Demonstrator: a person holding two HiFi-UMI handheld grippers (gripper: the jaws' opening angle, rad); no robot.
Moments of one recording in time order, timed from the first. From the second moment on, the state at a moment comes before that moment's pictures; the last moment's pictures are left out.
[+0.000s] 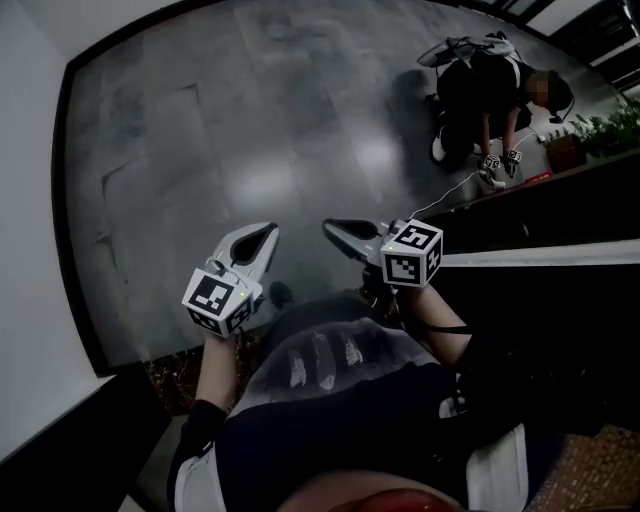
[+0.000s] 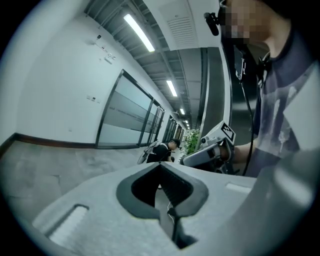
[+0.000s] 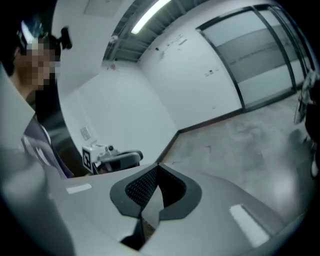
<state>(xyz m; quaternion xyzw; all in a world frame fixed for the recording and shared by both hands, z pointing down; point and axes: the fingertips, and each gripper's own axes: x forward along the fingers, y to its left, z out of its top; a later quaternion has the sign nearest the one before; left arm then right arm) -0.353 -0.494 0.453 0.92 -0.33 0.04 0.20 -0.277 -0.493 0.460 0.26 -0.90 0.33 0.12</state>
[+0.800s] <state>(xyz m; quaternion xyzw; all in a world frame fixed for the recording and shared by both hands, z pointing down) -0.325 -0.571 0.456 0.94 -0.27 0.06 0.20 -0.267 -0.565 0.441 0.27 -0.89 0.37 0.04</state>
